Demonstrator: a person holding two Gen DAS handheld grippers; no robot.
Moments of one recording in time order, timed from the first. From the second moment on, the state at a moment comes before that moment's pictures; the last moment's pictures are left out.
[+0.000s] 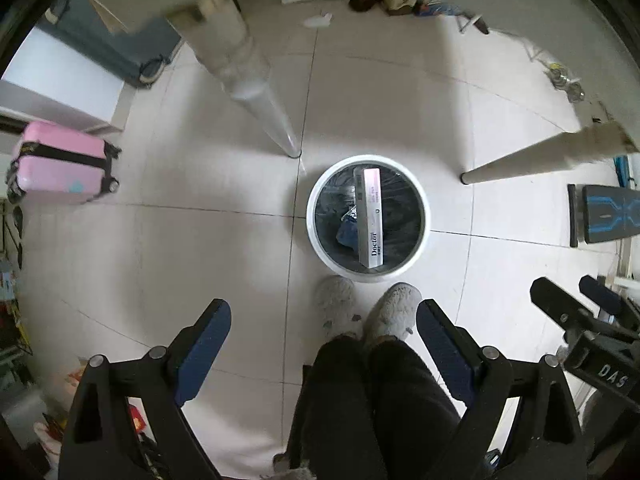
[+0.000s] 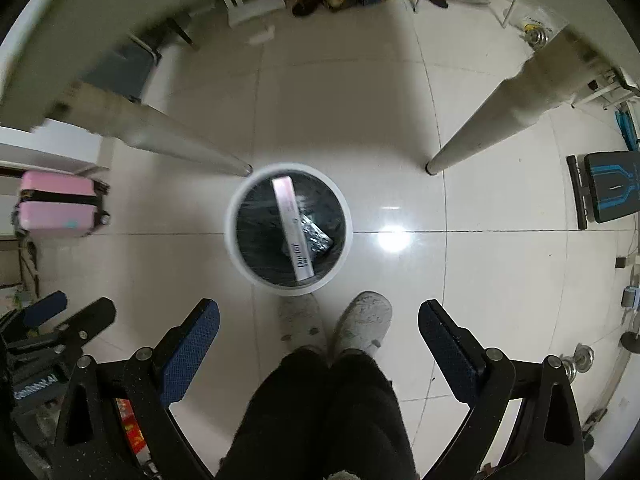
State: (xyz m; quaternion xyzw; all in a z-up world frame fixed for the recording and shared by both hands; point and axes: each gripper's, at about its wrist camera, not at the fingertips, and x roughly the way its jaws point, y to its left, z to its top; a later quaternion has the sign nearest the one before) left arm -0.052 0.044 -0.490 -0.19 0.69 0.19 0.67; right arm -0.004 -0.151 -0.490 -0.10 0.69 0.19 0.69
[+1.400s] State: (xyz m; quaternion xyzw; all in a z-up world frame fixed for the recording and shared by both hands) left arm 0.382 0.174 -0.317 -0.41 0.54 0.24 0.69; right arm 0.541 -0.164 -0.287 0.09 0.66 0.10 0.74
